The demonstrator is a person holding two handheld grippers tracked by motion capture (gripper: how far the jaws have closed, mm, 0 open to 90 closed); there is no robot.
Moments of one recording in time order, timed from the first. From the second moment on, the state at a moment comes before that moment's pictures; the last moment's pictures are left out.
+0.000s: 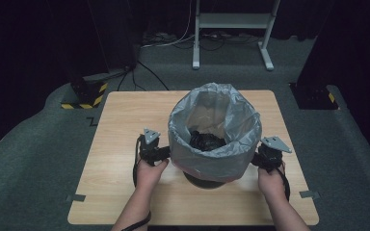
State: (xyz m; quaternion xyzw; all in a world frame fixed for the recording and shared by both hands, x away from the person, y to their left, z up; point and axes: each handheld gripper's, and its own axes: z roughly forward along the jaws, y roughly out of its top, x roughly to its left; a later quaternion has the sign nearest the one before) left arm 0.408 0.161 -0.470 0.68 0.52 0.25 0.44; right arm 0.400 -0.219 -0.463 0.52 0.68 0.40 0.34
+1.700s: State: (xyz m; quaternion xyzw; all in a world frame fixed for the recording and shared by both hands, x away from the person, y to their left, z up) left arm 0.332 0.192 -0.461 0.72 0.44 0.25 0.47; right arm 0.336 -0.248 -0.460 0.48 0.66 0.48 0.32
